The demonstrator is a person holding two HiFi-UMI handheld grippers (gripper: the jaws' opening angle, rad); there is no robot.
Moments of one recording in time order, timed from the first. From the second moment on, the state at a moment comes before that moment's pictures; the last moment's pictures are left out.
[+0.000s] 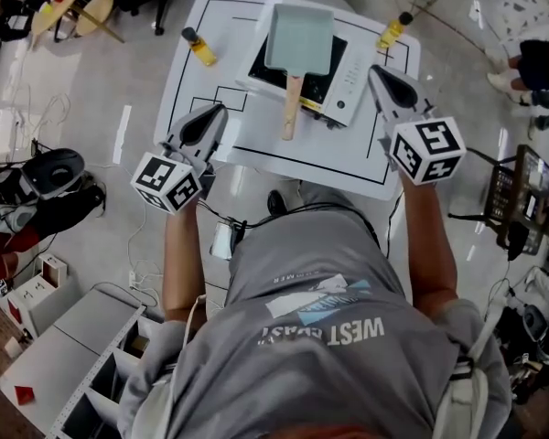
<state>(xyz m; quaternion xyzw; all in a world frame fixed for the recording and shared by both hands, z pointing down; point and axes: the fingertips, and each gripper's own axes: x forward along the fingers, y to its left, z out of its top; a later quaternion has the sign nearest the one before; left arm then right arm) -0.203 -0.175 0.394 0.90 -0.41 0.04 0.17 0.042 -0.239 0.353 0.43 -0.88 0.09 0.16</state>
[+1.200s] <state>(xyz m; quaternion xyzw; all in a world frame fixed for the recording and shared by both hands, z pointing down) -0.140 -0.226 0.477 0.91 -0.31 0.05 0.28 0.041 -0.285 0.405 0.42 -0.88 0.12 0.18</state>
